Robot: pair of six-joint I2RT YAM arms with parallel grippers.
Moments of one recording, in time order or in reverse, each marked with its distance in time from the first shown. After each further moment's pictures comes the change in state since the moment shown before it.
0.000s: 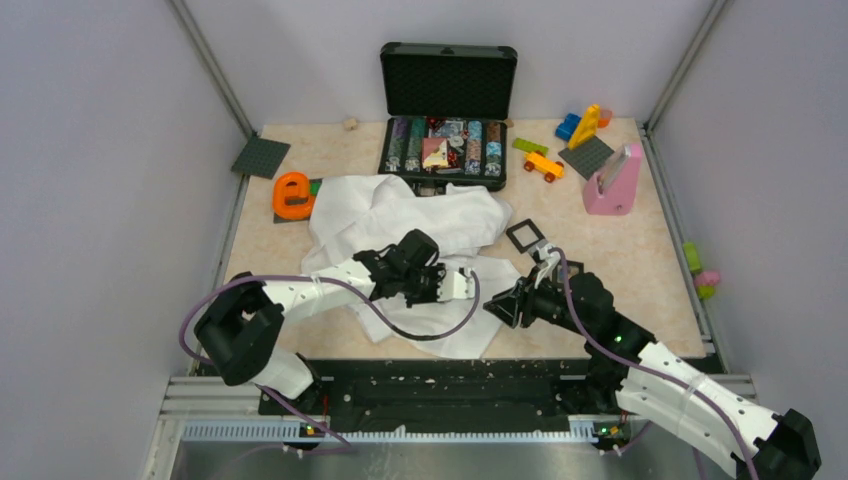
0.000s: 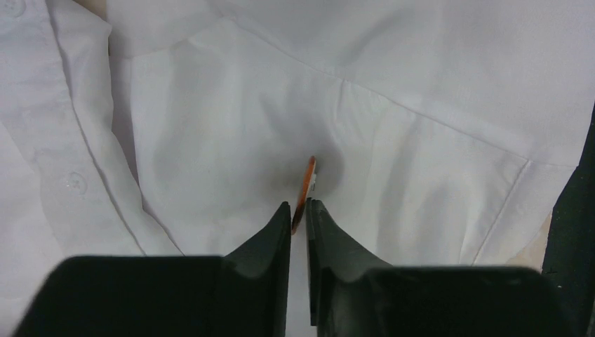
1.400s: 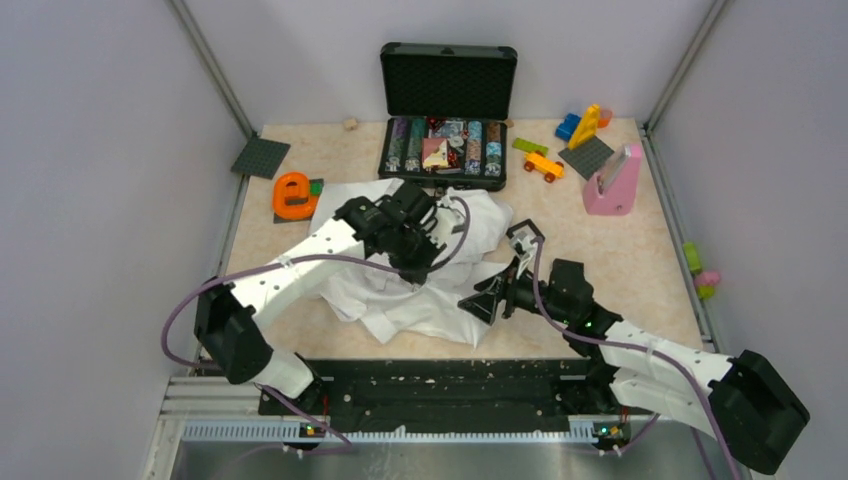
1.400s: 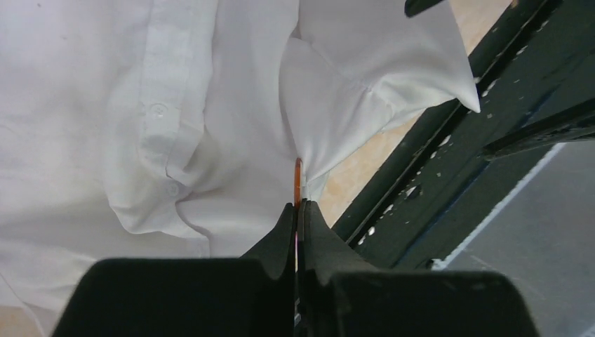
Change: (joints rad) left arm 0.024 0.042 0.499 -0.664 -0.117 -0.658; right arm 0.001 0.352 -0.026 0.472 -0.109 0.071
